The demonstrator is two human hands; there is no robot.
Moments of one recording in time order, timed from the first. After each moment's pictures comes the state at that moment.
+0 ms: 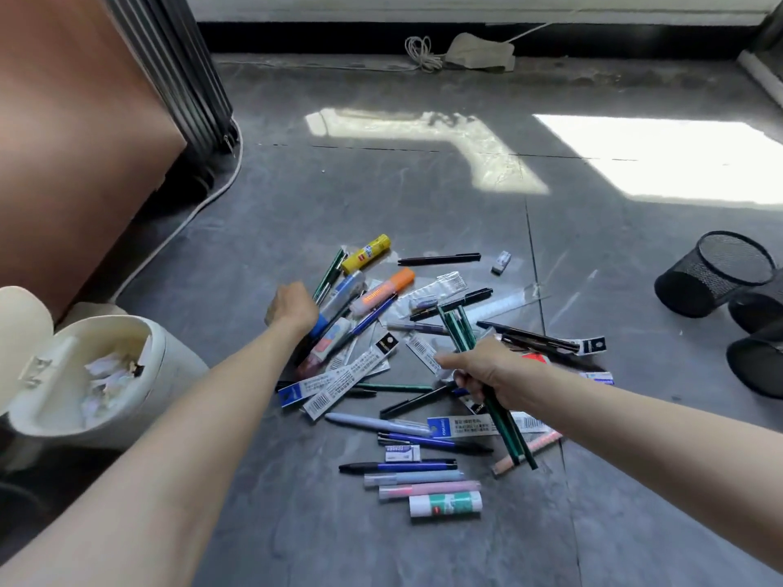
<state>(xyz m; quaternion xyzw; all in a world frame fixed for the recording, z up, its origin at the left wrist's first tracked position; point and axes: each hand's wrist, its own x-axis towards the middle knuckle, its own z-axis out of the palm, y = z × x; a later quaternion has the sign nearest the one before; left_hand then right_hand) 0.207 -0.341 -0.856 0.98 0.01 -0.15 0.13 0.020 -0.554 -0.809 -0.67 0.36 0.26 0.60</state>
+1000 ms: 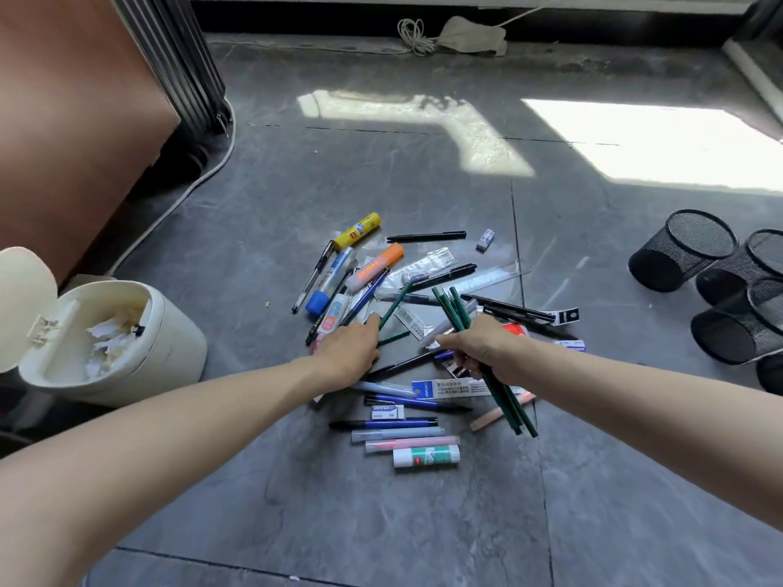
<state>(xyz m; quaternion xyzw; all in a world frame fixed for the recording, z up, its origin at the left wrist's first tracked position) 0.073 -0.383 -0.838 0.93 -0.29 -0.21 -0.01 -0.002 -0.565 -0.814 -0.72 0.34 0.23 0.56</state>
